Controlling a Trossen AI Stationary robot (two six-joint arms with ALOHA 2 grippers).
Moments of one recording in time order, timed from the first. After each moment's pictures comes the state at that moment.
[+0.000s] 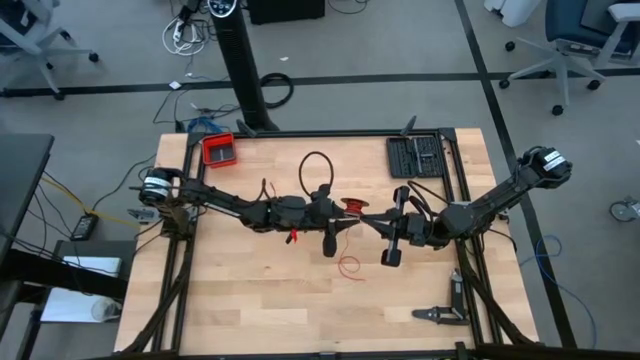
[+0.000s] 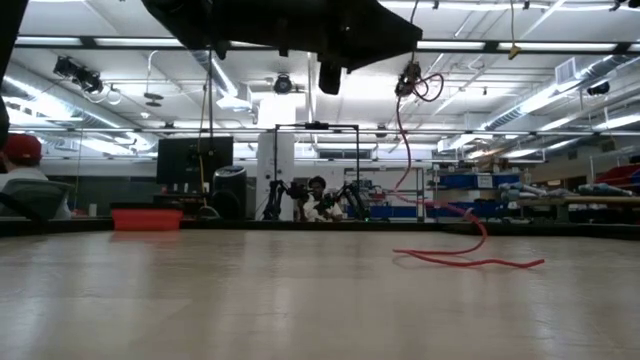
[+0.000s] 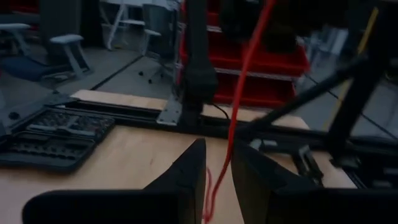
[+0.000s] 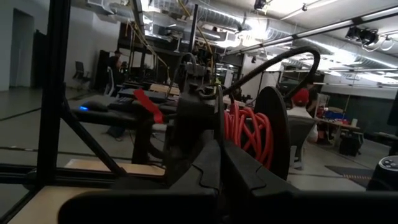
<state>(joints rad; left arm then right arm) -0.11 1.77 1.03 0.69 -0.18 -0.14 0.49 1.19 0.59 0.92 0.66 -0.36</state>
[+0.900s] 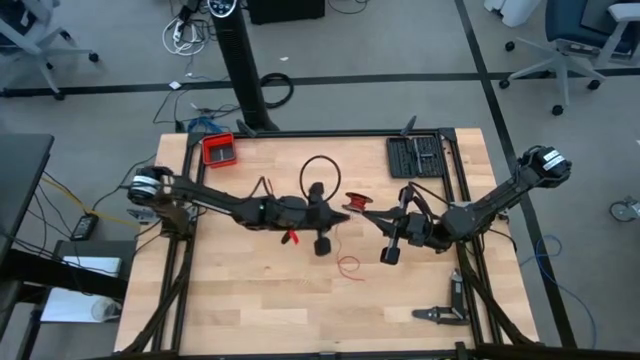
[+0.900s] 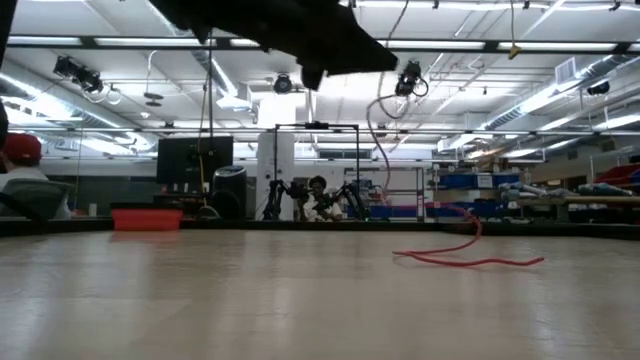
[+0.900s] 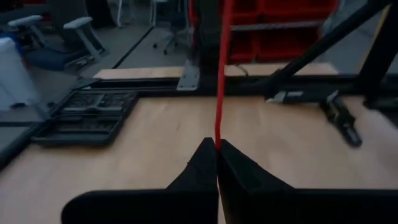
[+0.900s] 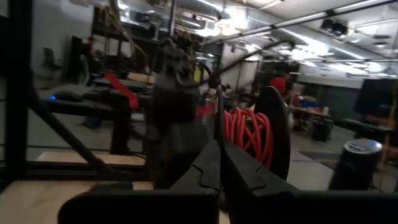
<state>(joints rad) -0.11 1.69 1.03 0.43 -0.23 0.00 0.52 1.19 0.59 0.91 0.80 -0.38</state>
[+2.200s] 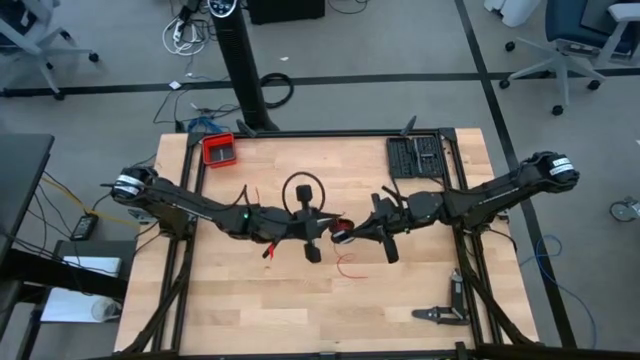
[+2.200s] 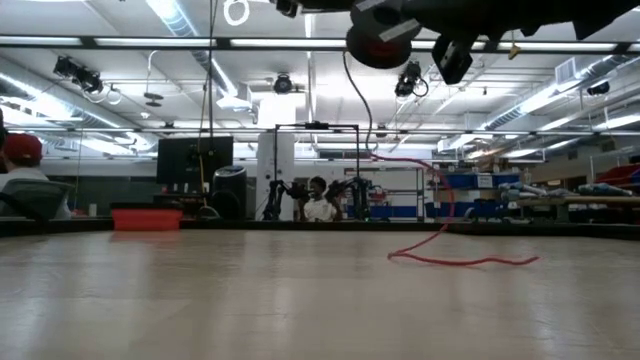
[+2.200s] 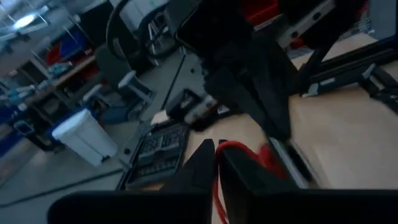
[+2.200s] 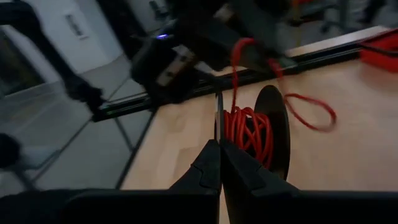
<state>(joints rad) -0.24 1.55 1.03 0.37 -0.49 0.40 0.22 1.16 0.59 0.39 0.05 0.33</state>
